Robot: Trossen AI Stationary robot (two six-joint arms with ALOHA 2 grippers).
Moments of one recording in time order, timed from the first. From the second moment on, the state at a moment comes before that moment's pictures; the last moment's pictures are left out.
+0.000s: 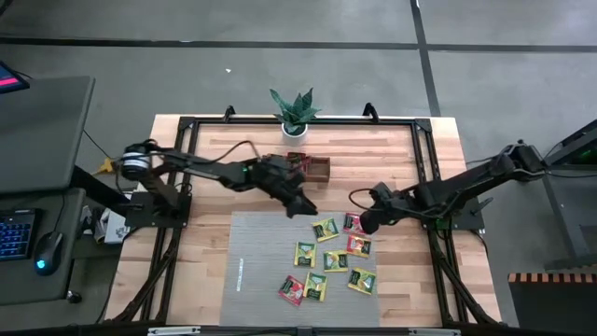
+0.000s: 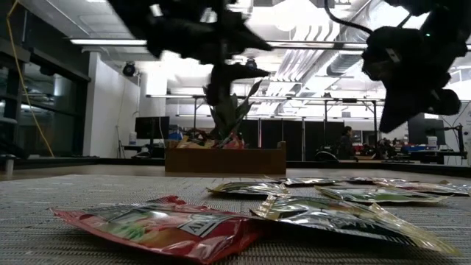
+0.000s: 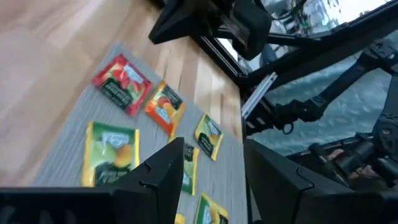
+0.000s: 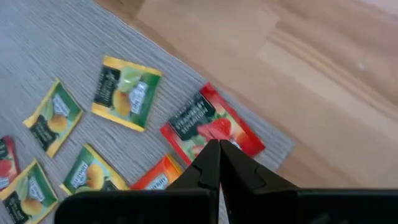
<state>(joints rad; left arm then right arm) 0.07 1.67 0.99 0.30 0.45 -0.76 0.28 1.12 0.59 -0.54 0.26 1.24</state>
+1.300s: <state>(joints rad) 0.07 1.98 1.34 0.18 0.62 -0.73 0.42 1.33 0.58 -0.45 0.26 1.36</state>
